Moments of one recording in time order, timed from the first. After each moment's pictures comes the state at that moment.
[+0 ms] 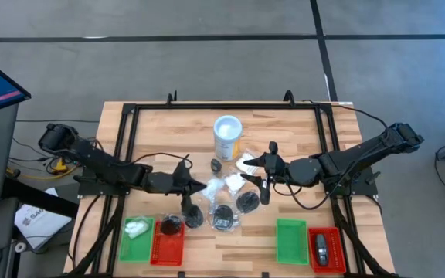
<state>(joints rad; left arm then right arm) -0.34 1.29 0.53 0.33 -0.42 -0.50 0.38 1.26 1.02 -0.03 0.57 0.18</state>
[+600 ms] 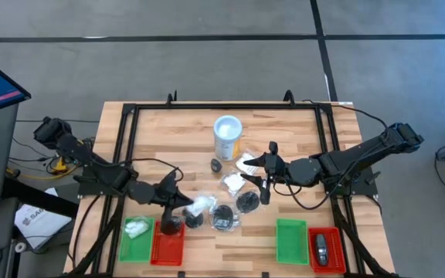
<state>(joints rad) -0.54 1.11 0.53 0.15 -0.42 -0.50 0.38 1.26 1.02 -0.04 0.57 0.18</state>
